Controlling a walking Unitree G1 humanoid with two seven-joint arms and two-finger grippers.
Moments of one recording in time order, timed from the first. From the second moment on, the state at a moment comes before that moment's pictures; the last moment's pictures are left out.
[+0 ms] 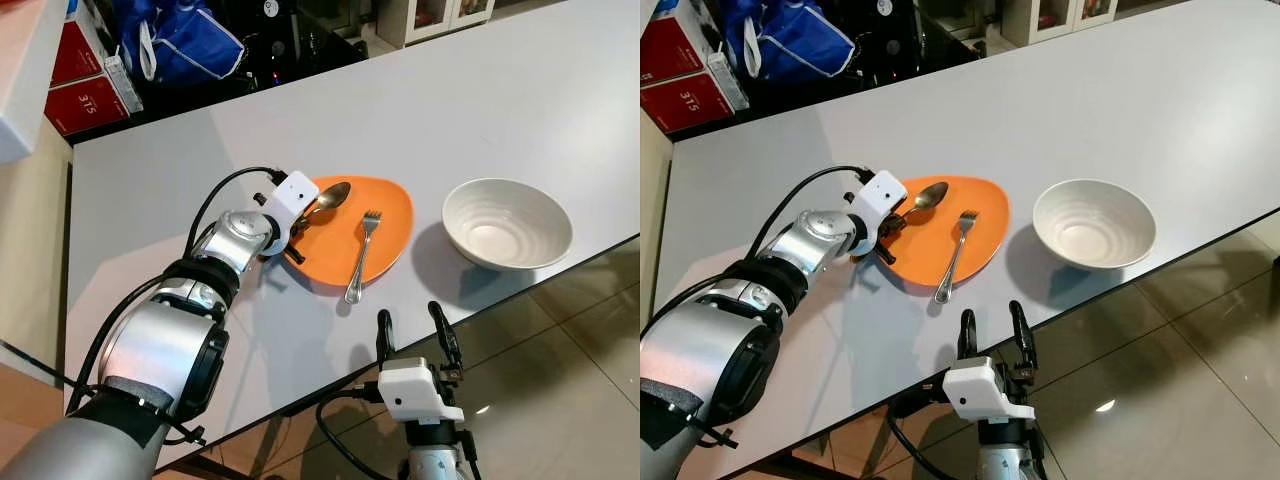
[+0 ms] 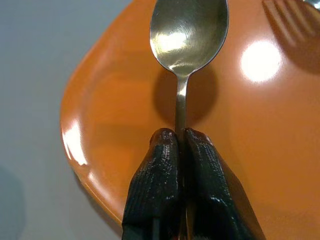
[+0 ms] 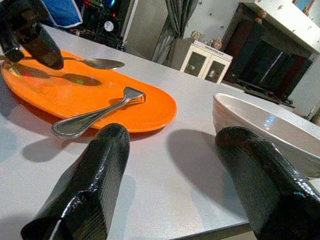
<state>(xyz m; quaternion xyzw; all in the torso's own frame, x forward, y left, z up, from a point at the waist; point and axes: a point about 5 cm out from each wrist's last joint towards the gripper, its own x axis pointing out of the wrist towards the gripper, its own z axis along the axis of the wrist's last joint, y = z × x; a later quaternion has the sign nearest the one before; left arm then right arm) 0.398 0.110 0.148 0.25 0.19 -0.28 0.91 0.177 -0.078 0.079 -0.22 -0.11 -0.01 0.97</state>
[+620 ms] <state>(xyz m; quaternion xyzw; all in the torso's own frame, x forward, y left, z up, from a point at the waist) 0.407 0.095 0.174 0.19 0.16 -0.26 0.93 0.180 -0.077 0.079 -0.22 -0.11 -0.01 0.97</state>
